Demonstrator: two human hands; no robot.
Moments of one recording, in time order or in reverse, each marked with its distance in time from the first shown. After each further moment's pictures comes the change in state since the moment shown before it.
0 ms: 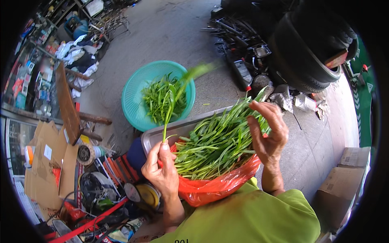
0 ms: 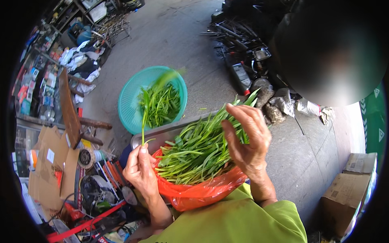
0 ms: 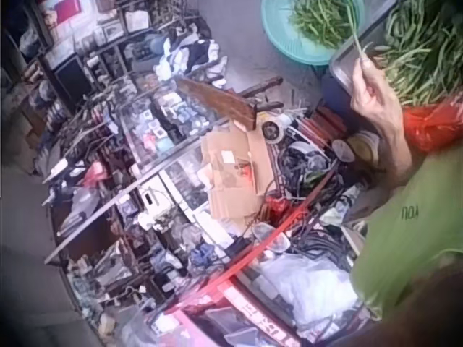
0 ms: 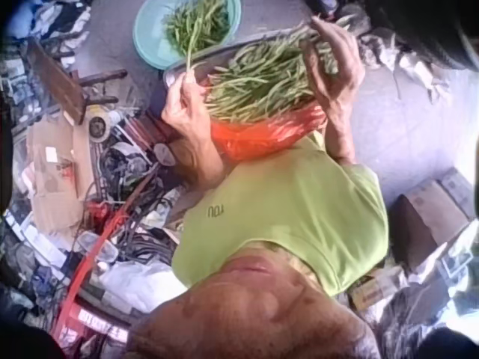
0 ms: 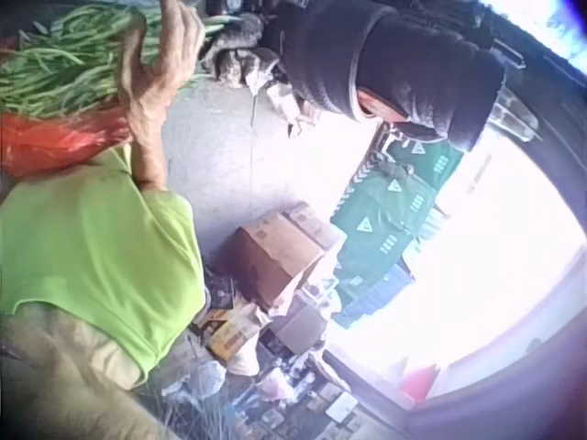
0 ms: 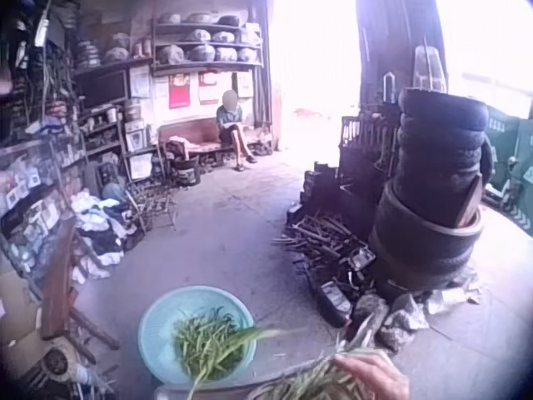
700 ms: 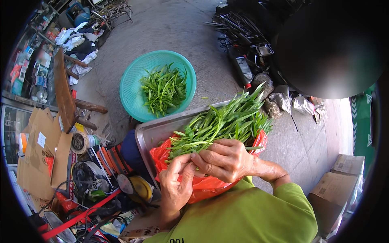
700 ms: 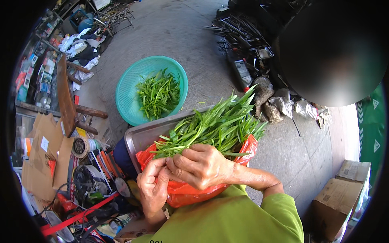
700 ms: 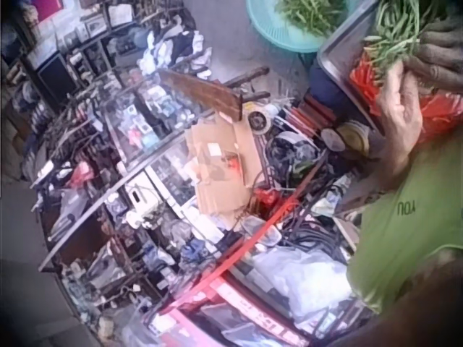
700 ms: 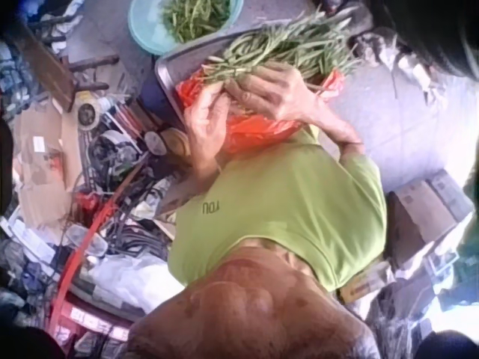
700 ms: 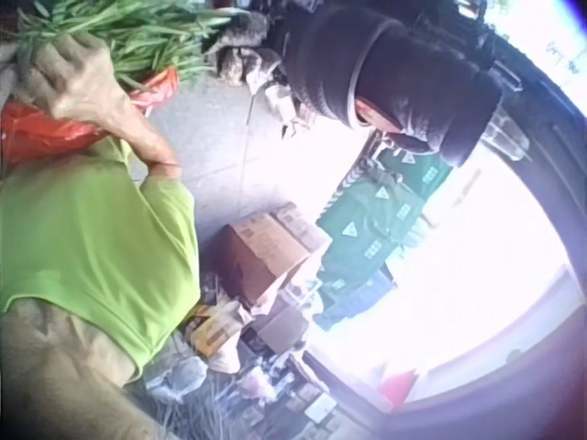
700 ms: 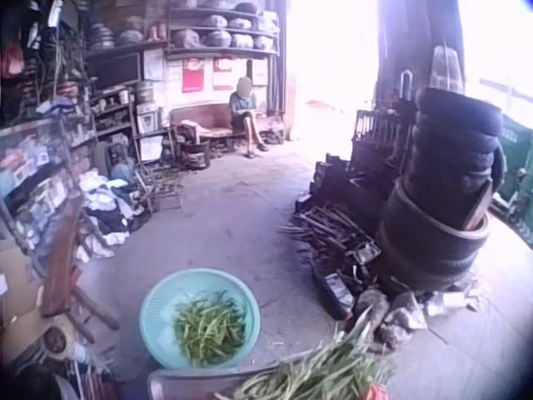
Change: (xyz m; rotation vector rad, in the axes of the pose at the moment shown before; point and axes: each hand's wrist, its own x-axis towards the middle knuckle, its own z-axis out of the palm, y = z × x) left_hand -0.033 0.032 -0.022 -0.084 -0.522 -0.108; right_hand -0.027 -0.020 0.050 0.157 -0.414 -0.746
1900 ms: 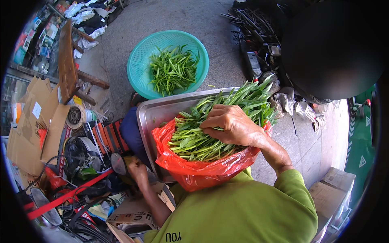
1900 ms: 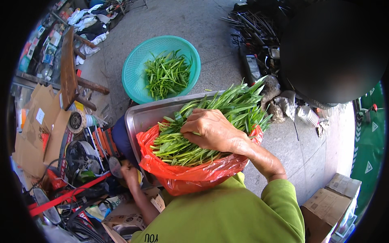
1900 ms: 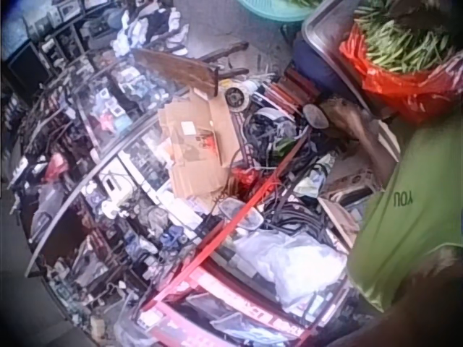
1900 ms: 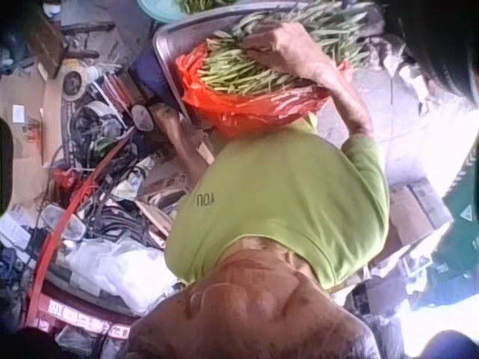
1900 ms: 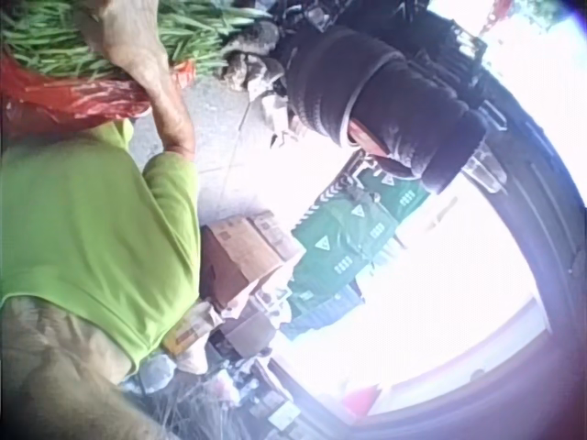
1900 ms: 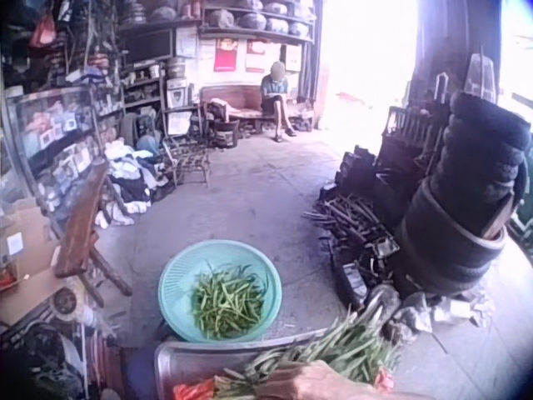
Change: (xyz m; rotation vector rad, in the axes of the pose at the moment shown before) left_hand -0.098 -0.210 -0.106 0.687 0.566 -0.700; right_hand 0.008 0.030 0.011 0.407 -0.466 0.461
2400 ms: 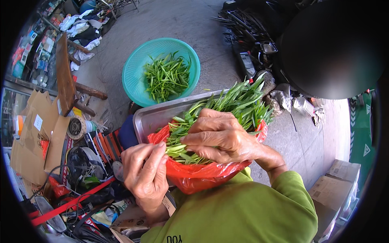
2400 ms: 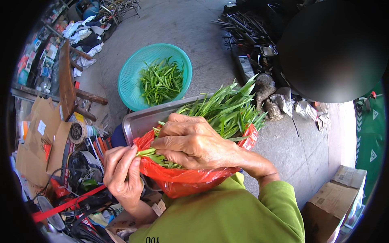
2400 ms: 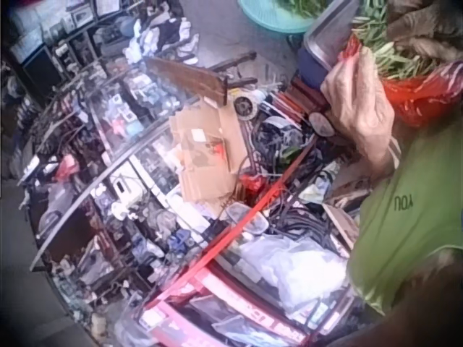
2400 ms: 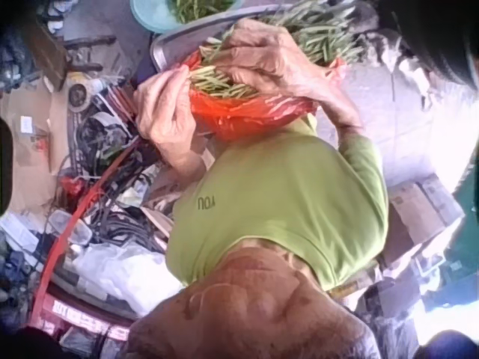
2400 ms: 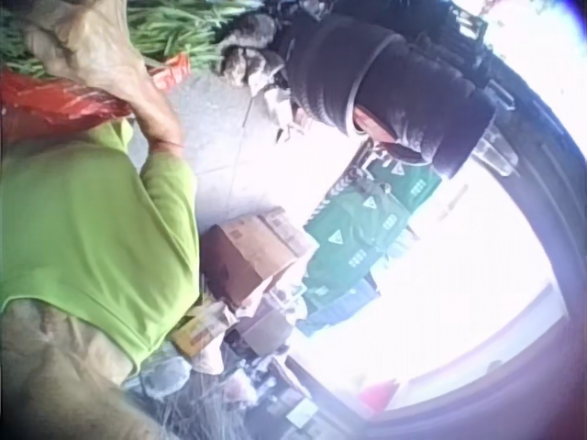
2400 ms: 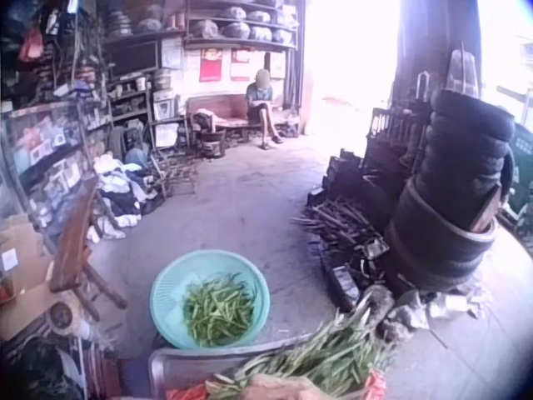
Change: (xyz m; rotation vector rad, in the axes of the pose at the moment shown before) left_hand -0.069 0.212 -0.101 -0.304 0.177 1.214; right_hand 0.004 -0.039 -0.012 0.240 0.260 -0.320
